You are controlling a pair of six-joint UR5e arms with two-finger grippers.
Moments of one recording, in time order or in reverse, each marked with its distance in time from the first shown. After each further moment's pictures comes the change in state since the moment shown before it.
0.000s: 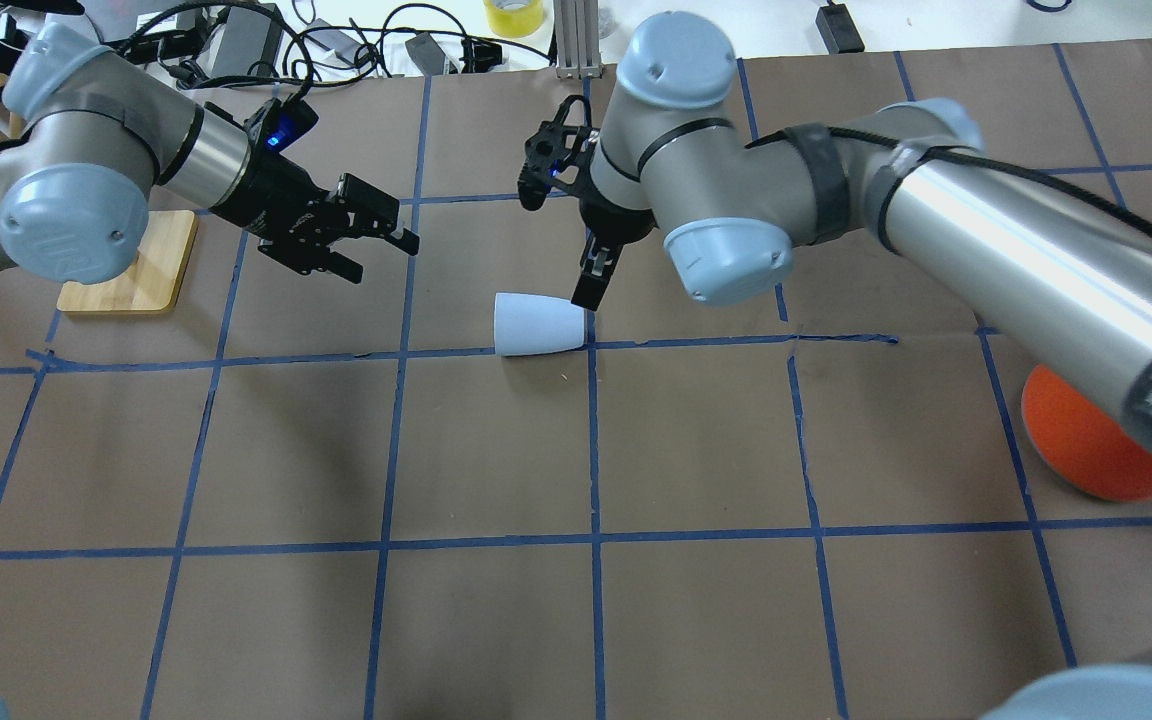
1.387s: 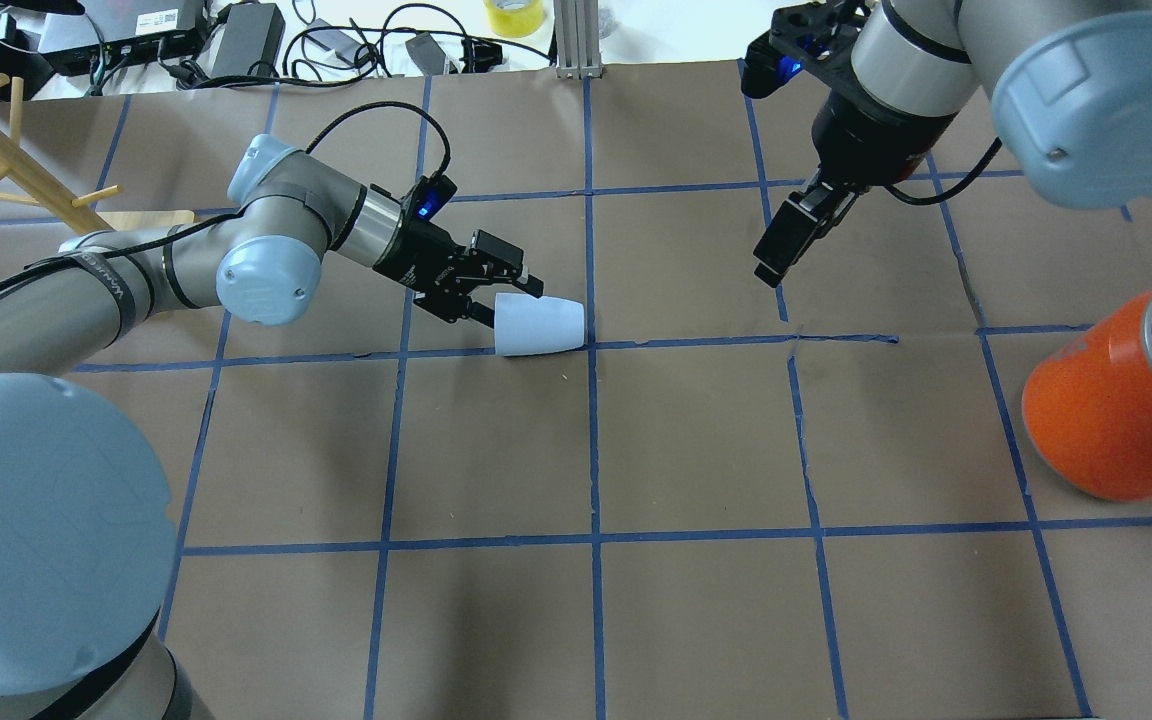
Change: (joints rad) left arm -0.149 -0.271 -0.009 0.165 -0.184 -0.046; right arm -0.222 -0.325 -0.010 0.515 -0.022 0.215
